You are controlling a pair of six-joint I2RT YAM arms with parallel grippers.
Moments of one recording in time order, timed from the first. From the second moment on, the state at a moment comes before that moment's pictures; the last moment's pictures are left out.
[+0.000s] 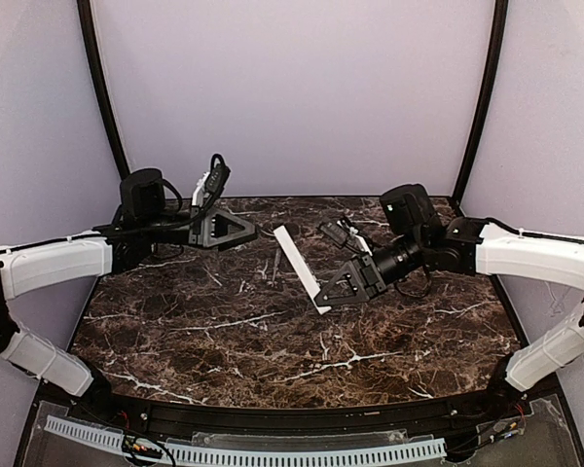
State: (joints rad) left arm -0.54 1.35 0.90 0.33 1.02 -0.70; right arm 0.85 1.37 1.02 -0.27 -0.95 0.40
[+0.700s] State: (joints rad) left arm -0.67 1.47 0.98 0.39 1.06 -0.71; right arm 0.89 1.38 1.02 -0.26 -0.97 0.39
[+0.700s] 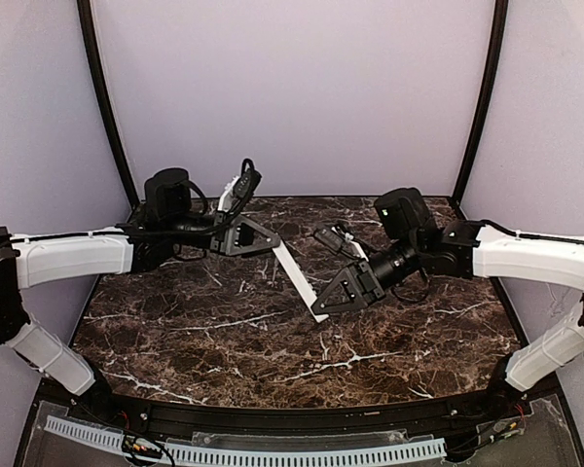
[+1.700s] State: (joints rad) left arm -0.72 1.48 1.02 0.24 0.91 -0.68; right arm 0.90 1.30 1.05 -0.30 -0.66 0.36
